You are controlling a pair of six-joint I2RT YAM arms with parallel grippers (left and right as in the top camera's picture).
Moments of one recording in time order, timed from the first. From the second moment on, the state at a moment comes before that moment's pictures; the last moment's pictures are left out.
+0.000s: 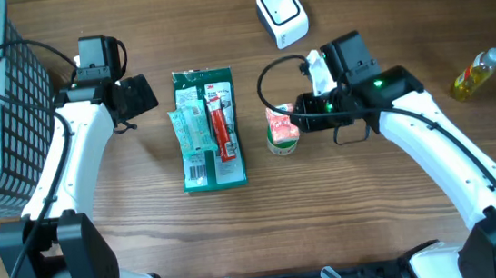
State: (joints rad) left arm -0.01 1.66 1.27 -0.78 -0.19 -0.37; right arm 0.36 1.54 1.16 -0.78 -0.35 0.28
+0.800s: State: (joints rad) left arm -0.01 1.66 1.27 -0.78 -0.19 -0.37; right arm 0.35 1.57 1.05 -0.59 -0.40 0.30
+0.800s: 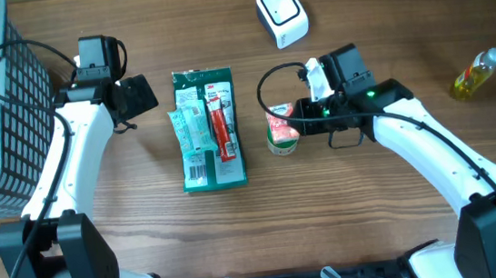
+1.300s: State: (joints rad) left arm -0.01 1.66 1.27 -0.78 -0.19 -0.37; right arm 0.35 1.57 1.02 -0.58 -0.42 0.31
